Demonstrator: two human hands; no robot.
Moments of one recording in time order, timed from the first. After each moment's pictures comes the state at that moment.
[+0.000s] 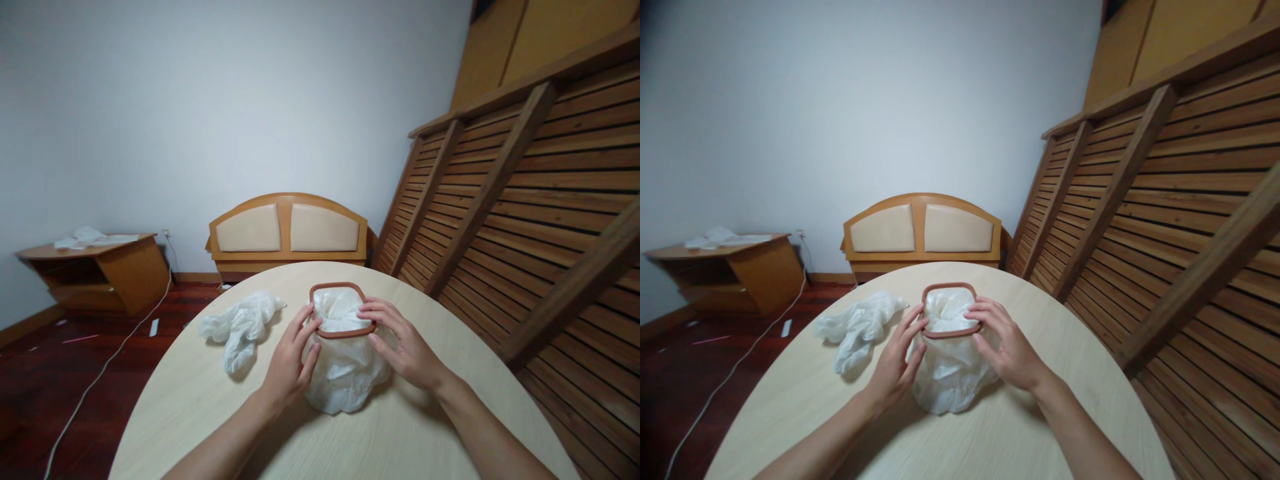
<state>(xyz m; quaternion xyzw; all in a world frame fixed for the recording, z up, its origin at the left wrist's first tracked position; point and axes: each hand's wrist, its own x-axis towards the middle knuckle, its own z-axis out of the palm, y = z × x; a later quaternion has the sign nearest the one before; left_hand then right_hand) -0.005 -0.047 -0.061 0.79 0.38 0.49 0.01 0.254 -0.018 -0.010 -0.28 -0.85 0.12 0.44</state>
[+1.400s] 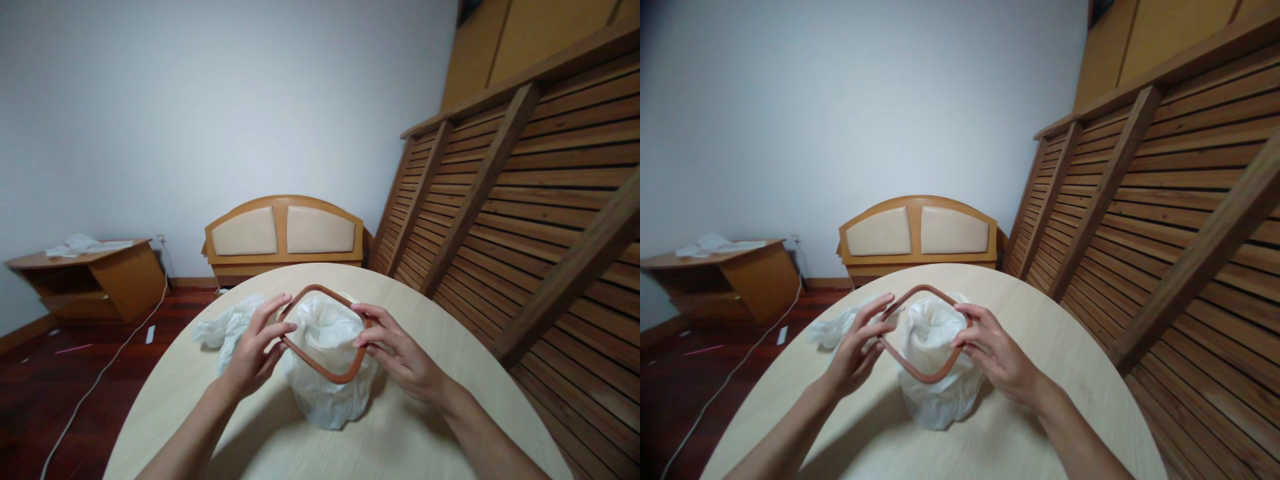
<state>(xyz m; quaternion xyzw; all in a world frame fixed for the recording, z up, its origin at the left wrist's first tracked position) -0.040 -0.055 -0.003 0.83 0.27 0.49 -0.06 0.265 -0.041 0.003 -0.21 -0.85 0.20 0.44</state>
